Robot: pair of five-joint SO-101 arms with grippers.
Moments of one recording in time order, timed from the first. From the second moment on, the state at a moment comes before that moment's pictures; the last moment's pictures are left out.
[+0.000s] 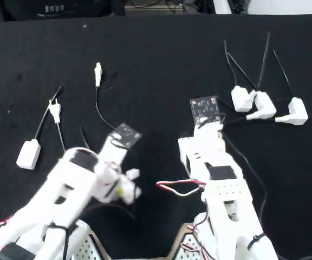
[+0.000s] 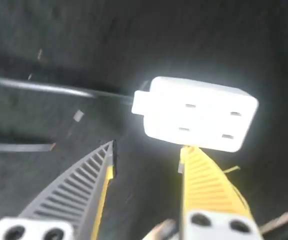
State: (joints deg) left arm 19.7 -38.3 64.5 62.8 -12.1; right arm -5.0 -48.8 79.6 25.4 4.6
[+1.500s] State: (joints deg) left arm -6.6 -8.1 45.0 43.8 20.5; right arm -1.8 -48.8 79.5 25.4 4.6
